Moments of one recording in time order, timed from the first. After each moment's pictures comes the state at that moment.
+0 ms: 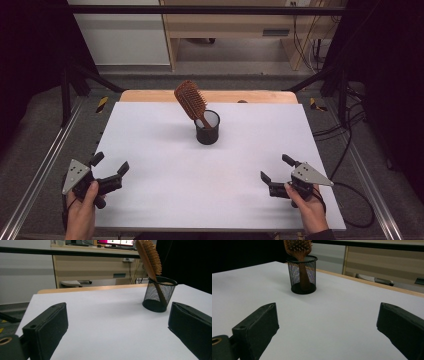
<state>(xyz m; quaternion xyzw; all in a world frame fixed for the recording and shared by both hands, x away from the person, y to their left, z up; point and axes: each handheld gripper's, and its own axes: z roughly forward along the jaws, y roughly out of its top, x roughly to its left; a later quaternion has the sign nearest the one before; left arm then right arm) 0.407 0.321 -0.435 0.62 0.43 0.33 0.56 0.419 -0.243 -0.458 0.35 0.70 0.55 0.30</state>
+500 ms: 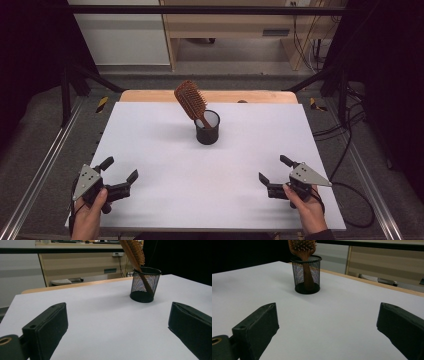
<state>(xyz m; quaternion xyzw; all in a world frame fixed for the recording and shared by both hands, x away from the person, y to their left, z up) 0.398 0.305 -0.442 0.66 0.39 0.32 0.56 0.418 -0.238 -0.458 0.35 0.70 0.55 0.29</state>
